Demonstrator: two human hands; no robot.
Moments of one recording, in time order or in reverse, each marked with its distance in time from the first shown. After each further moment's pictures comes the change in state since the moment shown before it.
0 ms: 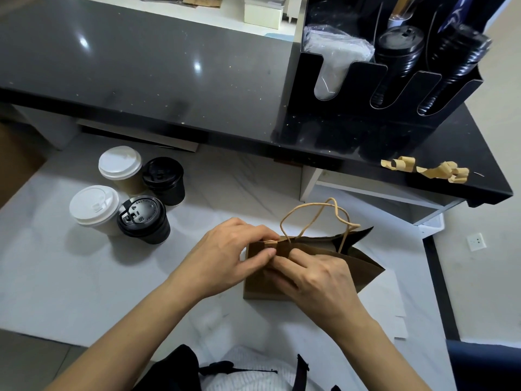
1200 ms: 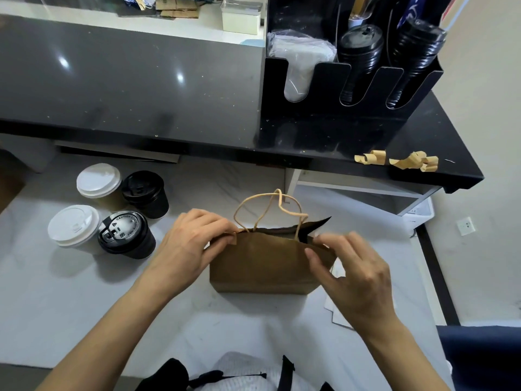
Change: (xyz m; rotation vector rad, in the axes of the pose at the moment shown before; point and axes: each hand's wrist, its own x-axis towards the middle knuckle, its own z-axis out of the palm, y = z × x) left_hand 0.005 -0.020 -0.015 0.168 0.137 0.029; right_hand -0.032 0.042 -0.029 0.125 0.275 0.353
